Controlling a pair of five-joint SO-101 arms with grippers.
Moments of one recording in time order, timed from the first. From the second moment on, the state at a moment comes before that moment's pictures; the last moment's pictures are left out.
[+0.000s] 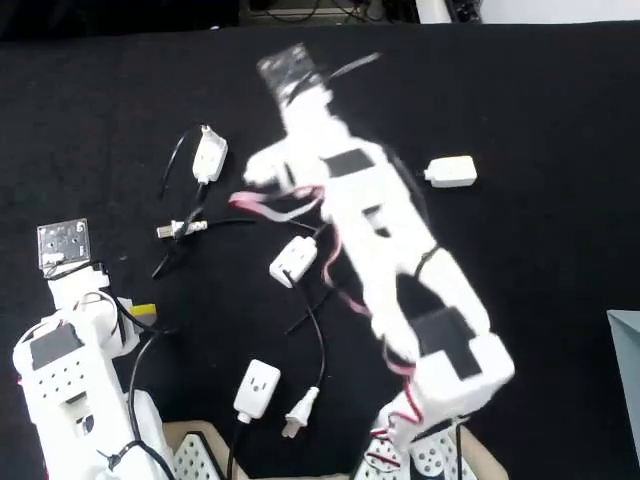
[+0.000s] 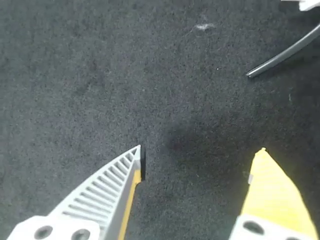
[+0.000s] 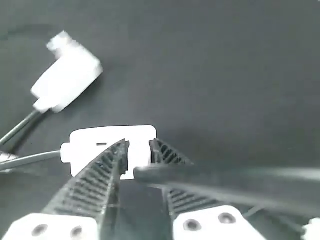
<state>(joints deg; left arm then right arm) -33.8 -60.3 76.5 56.0 -16.7 -19.3 11.6 5.1 38.4 7.4</state>
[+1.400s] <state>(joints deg) -33.9 -60.4 77.5 55.6 -16.7 -12.2 -19.2 18.7 83.1 6.8</state>
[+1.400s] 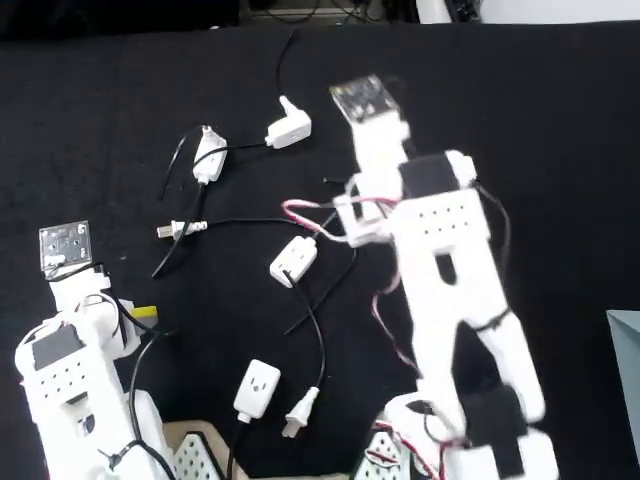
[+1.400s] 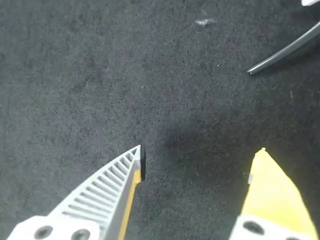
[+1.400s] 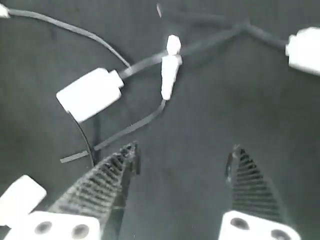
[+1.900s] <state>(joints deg) -33.9 -60.4 77.5 55.6 -16.7 -7.8 -43.3 51.5 74.0 0.0</state>
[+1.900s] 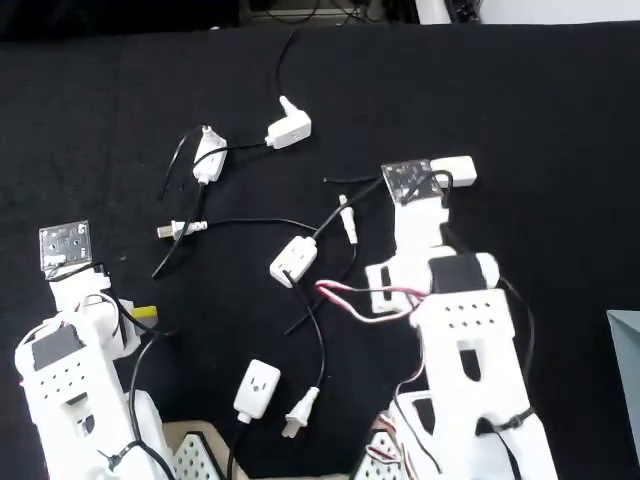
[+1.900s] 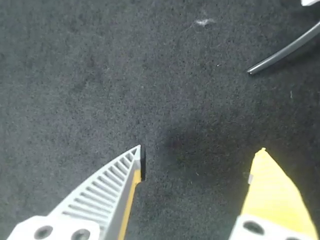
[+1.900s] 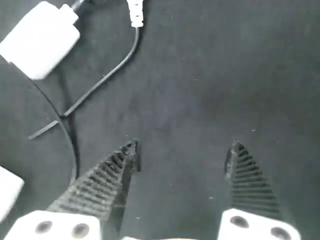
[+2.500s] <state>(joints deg) -33.9 -60.4 77.5 55.6 -16.7 -11.9 -31.5 52.3 48.1 -0.8</state>
